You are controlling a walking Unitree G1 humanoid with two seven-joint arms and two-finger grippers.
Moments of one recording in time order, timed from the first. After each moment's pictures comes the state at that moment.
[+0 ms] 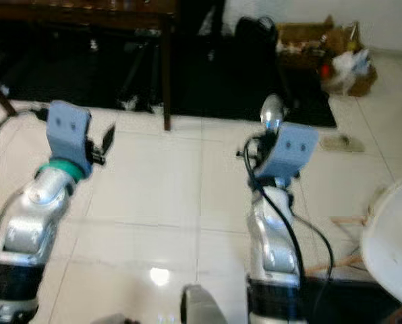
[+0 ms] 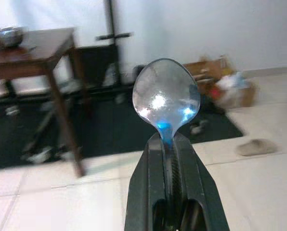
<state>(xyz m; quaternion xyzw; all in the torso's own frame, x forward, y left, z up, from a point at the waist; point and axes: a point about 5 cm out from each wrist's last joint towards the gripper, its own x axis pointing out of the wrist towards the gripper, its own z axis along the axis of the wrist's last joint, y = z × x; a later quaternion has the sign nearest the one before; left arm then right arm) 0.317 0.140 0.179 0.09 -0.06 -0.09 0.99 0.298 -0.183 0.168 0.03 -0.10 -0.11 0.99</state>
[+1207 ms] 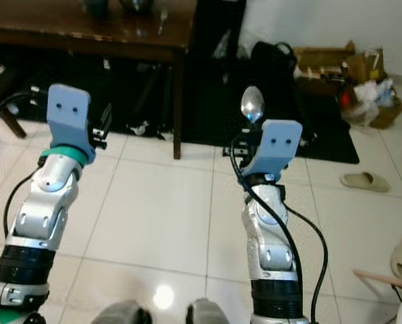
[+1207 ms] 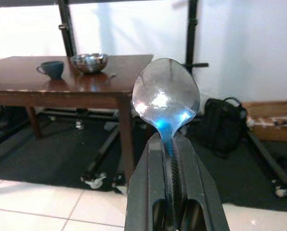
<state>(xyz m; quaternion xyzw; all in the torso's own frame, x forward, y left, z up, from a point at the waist) 0.330 0.145 0.194 0.11 -0.10 -0.02 0.99 0.297 -0.150 0.173 0.03 -0.13 0.00 0.99</state>
